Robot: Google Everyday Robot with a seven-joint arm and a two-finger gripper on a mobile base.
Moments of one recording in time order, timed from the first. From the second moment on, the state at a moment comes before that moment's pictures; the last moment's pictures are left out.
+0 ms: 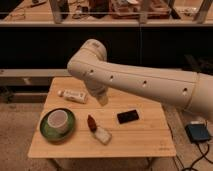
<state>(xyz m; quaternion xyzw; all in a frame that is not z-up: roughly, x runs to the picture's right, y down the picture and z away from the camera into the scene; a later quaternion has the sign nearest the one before) -0.021 0.032 0.649 0.00 0.24 0.94 0.23</state>
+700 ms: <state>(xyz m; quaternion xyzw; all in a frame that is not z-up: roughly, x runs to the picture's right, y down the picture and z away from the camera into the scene) -0.006 -0.004 0.746 -0.11 0.24 0.95 0.19</state>
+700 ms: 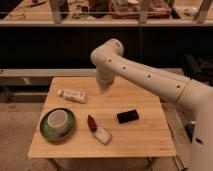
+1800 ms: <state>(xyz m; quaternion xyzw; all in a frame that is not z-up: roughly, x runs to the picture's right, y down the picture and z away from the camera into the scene) 0.075 -0.003 0.779 -0.12 0.23 0.96 0.09</state>
